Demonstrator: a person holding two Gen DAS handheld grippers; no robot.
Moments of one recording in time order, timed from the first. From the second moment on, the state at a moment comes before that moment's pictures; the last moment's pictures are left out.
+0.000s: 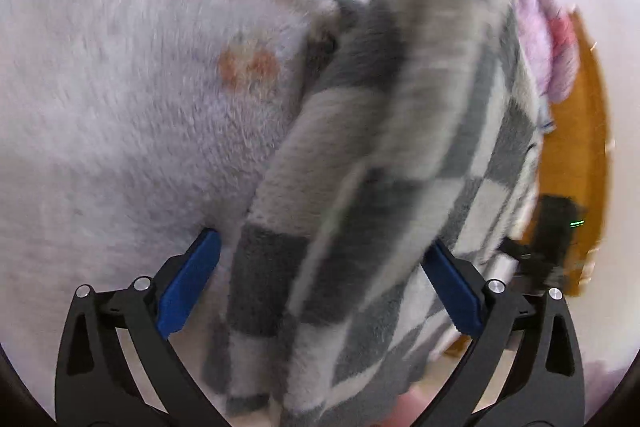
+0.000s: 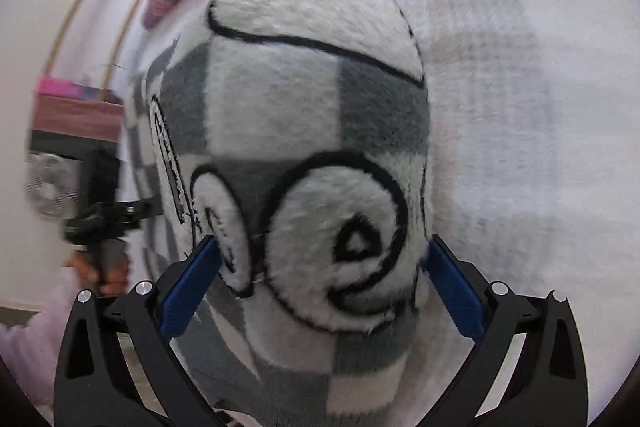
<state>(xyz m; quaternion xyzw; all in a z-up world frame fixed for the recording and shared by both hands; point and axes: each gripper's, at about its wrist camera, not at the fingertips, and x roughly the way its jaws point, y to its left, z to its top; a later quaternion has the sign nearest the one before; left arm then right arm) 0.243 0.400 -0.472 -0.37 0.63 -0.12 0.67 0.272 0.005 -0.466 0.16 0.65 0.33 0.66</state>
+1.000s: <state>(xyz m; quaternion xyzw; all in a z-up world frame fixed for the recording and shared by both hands) 0.206 0.342 -0.370 -0.22 0.59 -0.05 0.77 0.185 0.048 -0.399 0.13 0.69 0.25 0.67</state>
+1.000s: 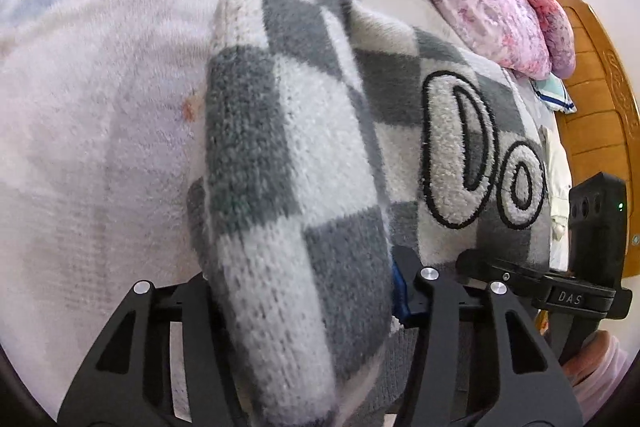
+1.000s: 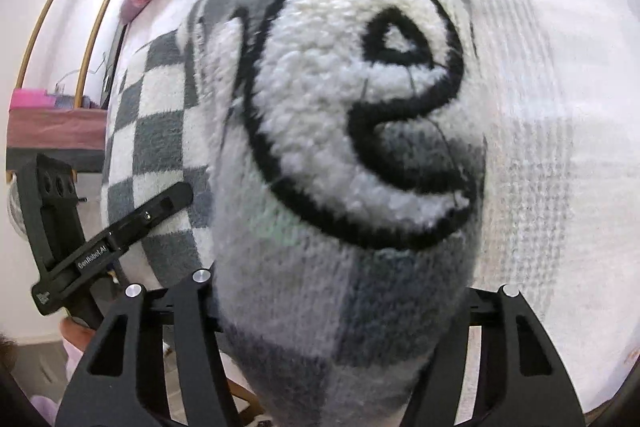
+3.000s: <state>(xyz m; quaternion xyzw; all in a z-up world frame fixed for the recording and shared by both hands) 0.499 -0.516 -0.368 0.01 0.62 -0.20 0.76 0.437 -0.766 -0.372 0.18 0.64 0.03 0.75</state>
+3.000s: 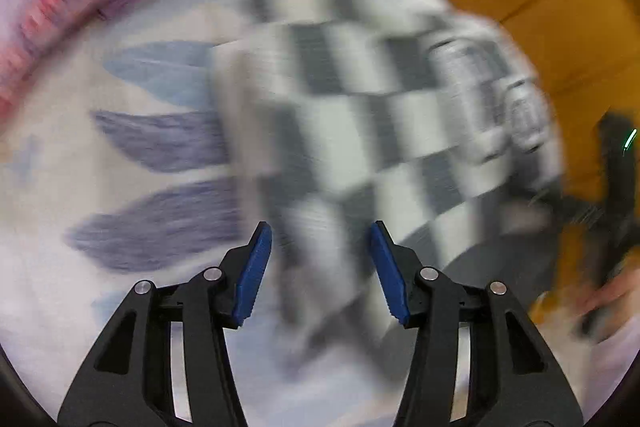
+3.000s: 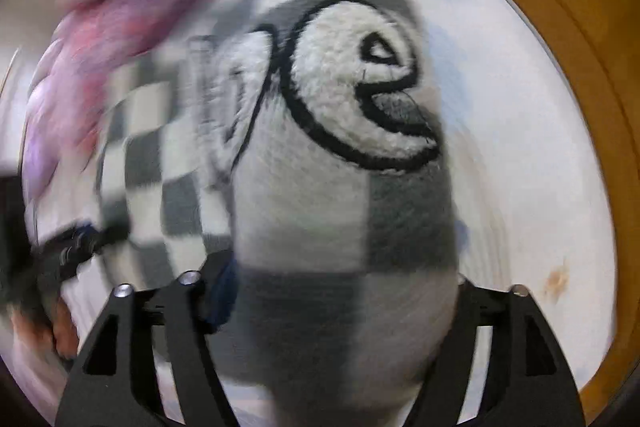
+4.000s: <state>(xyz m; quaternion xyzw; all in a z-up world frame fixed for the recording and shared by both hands) 0.452 -0.461 -0.290 0.04 0.60 -0.14 0.79 0.322 -0.710 -0.244 0.17 0.55 -0.07 0.82</state>
